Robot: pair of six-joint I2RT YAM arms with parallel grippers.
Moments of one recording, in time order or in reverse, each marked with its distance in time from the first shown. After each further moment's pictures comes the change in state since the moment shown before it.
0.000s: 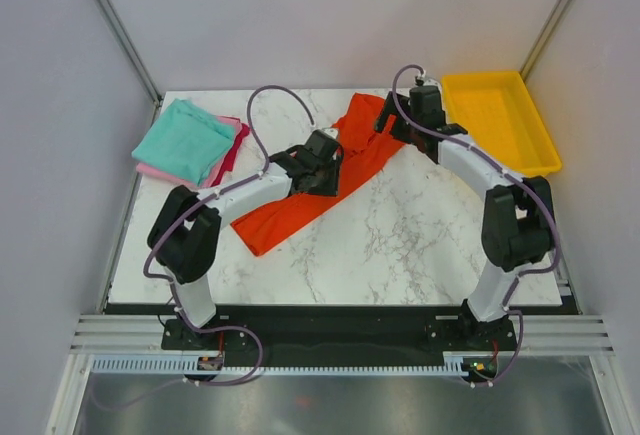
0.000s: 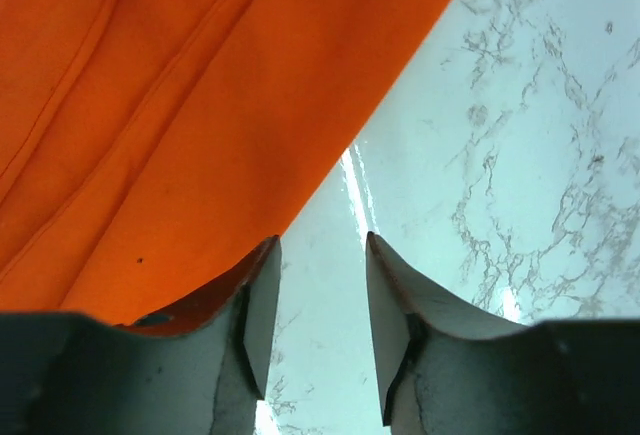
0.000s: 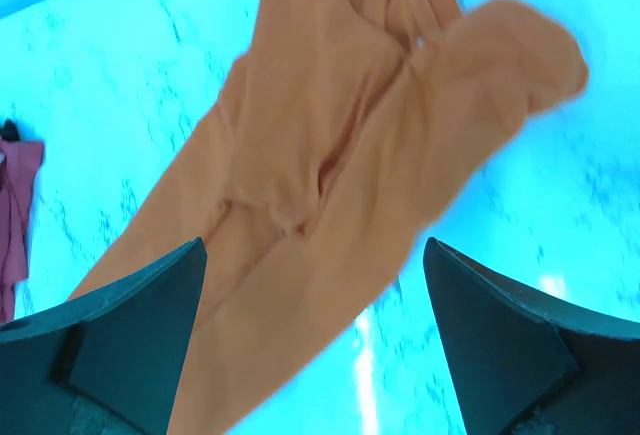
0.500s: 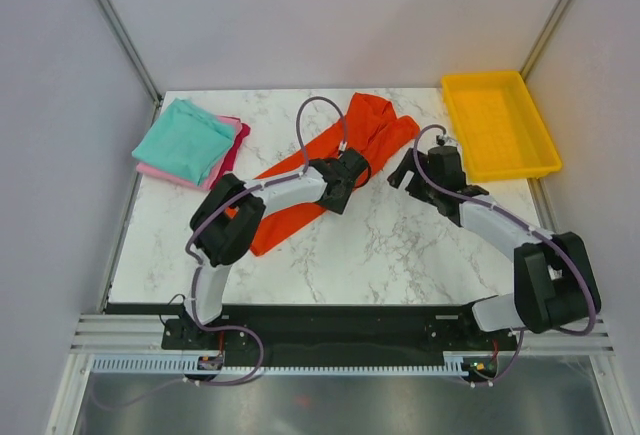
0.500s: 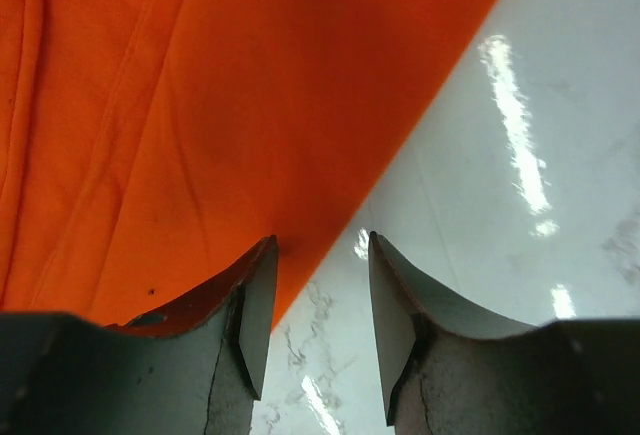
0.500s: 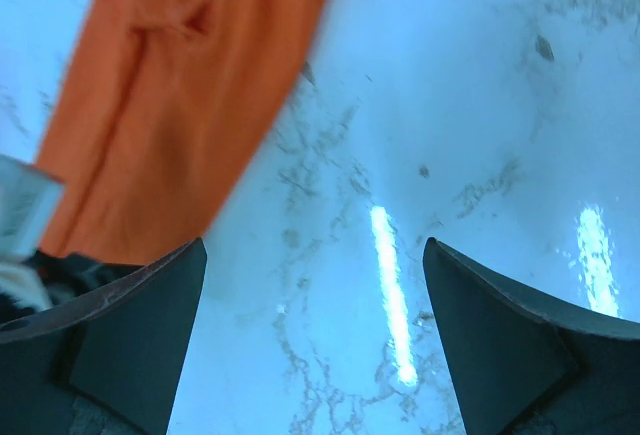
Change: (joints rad) left arm -0.122 0.251 0.167 -0.161 -0.209 0.182; right arm -0.003 -0.407 -0.667 0.131 -0.028 0.135
